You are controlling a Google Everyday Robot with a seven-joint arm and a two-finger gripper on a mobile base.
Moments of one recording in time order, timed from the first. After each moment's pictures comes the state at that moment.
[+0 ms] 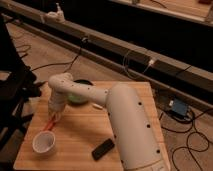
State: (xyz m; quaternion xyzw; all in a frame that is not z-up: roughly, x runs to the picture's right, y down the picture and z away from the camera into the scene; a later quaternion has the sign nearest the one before) arm -0.285 0.174 0.855 -0.28 -0.43 -0.49 0.70
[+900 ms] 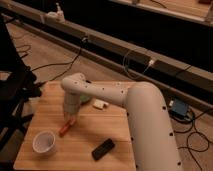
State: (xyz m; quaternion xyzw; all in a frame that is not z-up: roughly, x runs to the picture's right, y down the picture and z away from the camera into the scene) arm -0.186 0.184 0.837 -0.35 -0.35 -0.43 0.75
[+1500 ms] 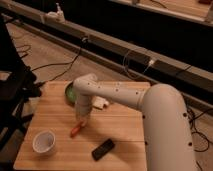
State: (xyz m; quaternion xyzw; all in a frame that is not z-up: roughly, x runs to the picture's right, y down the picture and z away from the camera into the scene) arm -0.116 0.193 0.826 -0.39 -0.31 -0.38 0.78
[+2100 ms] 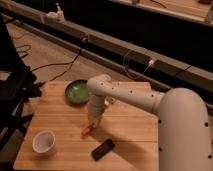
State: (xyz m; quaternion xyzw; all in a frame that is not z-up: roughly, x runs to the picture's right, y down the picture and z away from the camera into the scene) arm -0.044 0.198 0.813 -0.42 -0.27 -0.31 0.81
